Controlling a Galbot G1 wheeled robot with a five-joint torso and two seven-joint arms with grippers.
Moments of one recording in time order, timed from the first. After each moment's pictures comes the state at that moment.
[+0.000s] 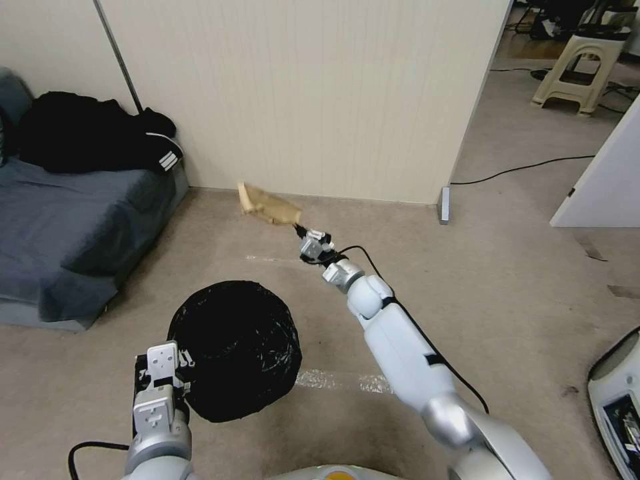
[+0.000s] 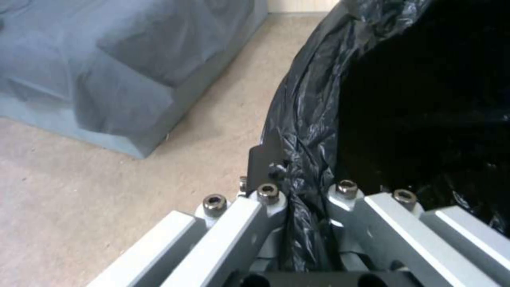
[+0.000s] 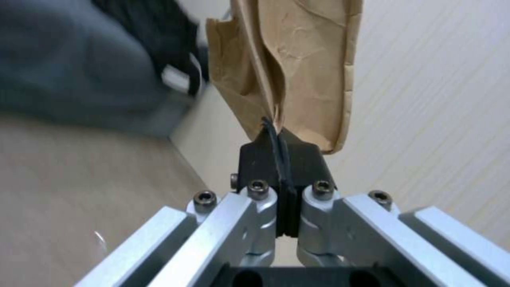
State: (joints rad) left arm 1.84 -1.56 -0.54 -2.36 0.05 0.43 -0.36; right arm -0.66 1.58 0.13 1.04 -0.58 0.37 -0.10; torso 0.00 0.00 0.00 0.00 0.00
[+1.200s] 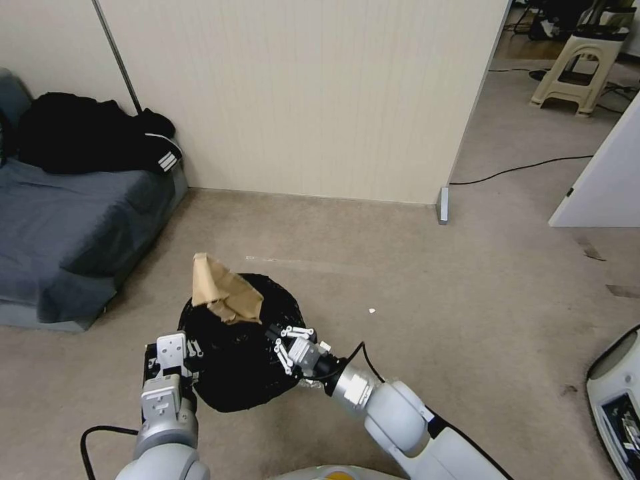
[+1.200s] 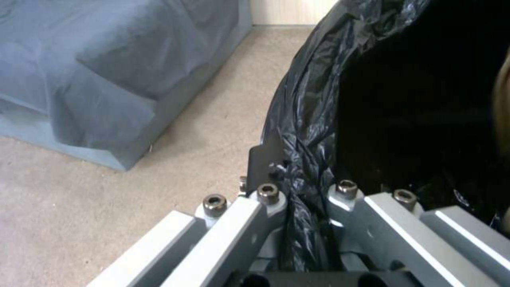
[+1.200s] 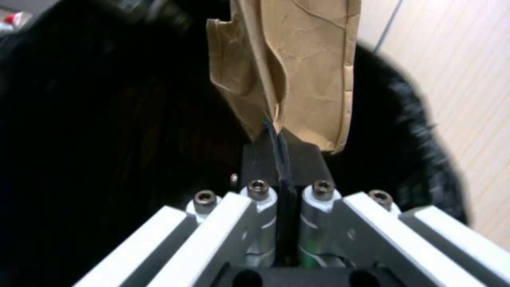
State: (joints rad) left arm 1.79 -1.53 -0.52 -2.35 0.02 0.44 -0.35; right arm -1.17 1.22 -0.20 1.72 -0.12 0.29 -0.24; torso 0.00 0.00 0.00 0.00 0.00
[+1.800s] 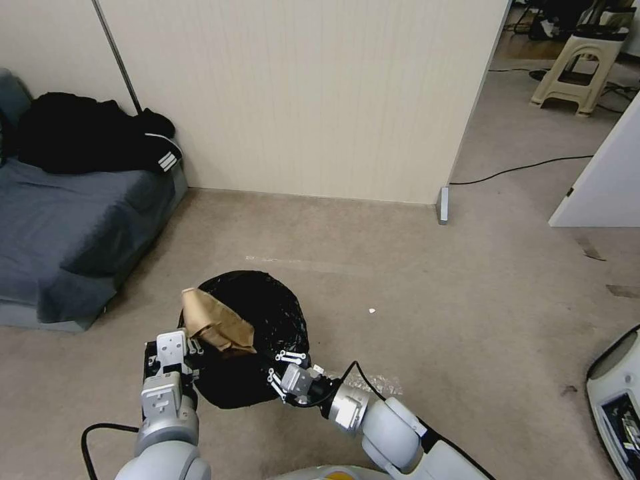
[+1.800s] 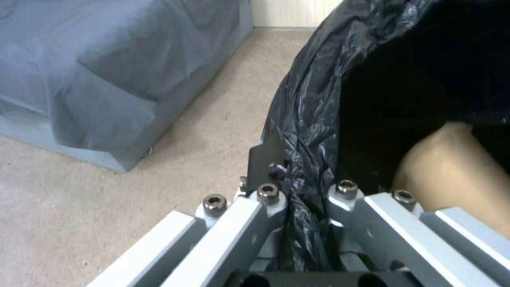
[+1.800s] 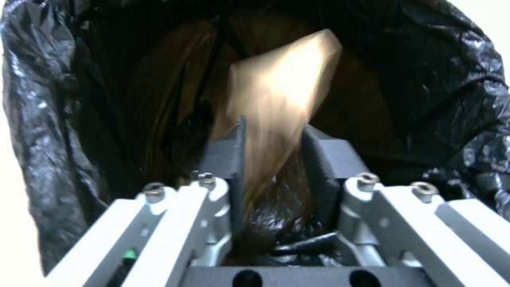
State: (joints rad) left arm 1.78 -1.53 -0.52 -2.35 0.02 0.44 -0.35; right arm -1.19 1.22 -0.21 1.67 -0.20 0.32 -0.24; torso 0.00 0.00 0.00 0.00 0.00
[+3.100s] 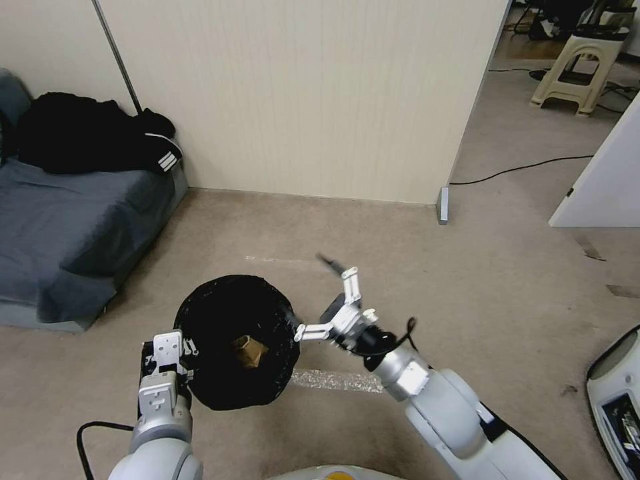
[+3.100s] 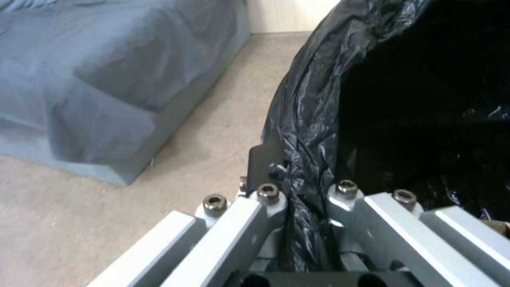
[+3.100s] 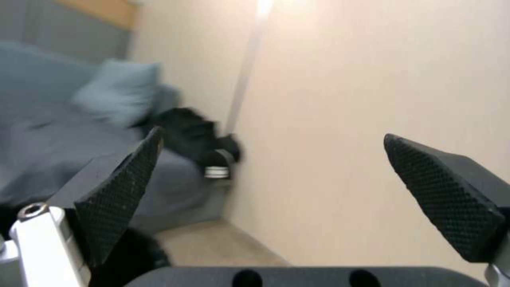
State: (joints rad) left arm 1.77 -1.49 -0.57 -2.29 0.01 0.38 -0.30; right arm -1.41 1.22 0.12 2.15 -0.04 0.25 -0.07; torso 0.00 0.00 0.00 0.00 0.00
